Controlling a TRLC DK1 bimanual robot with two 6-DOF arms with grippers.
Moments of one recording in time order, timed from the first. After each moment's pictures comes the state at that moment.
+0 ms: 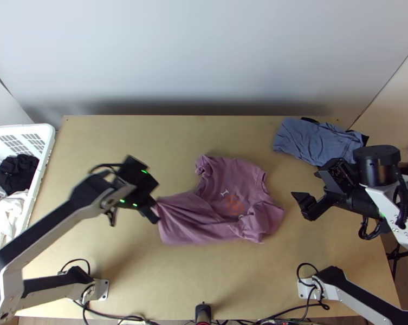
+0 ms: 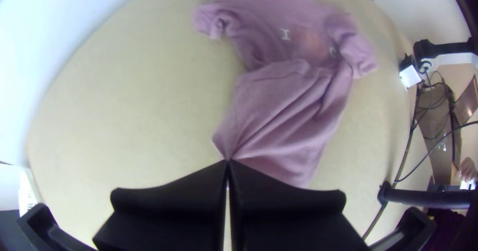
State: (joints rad) left arm -0.56 1.31 1.14 -0.92 0.08 0.20; right arm 0.41 1.03 1.47 -1.27 -0.06 -0.26
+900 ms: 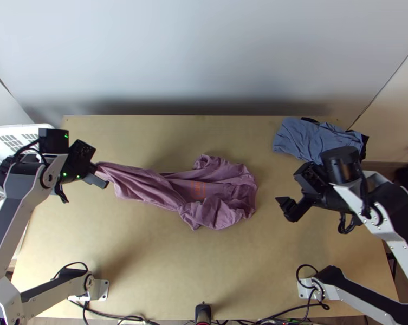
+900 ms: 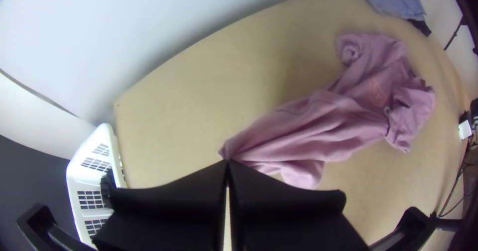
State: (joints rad) left arm -0.04 1.22 1.23 -0.89 -0.04 0.46; right arm 0.51 1.07 1.33 -1.16 -0.06 -0.27
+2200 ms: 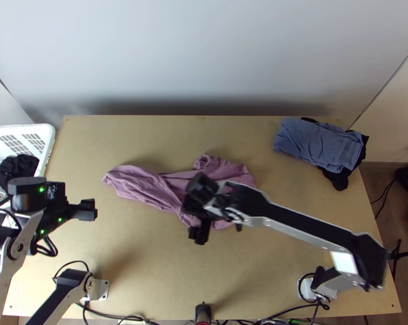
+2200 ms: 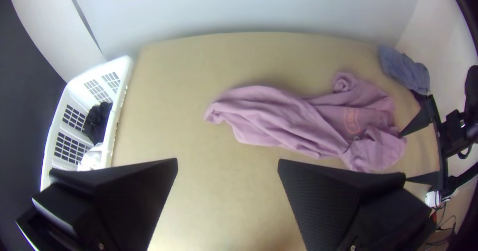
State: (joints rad) left arm -0.10 0.77 1.07 -1.12 -0.09 -0.03; right arm 1.08 1.68 1.46 -0.79 -0.08 -0.29
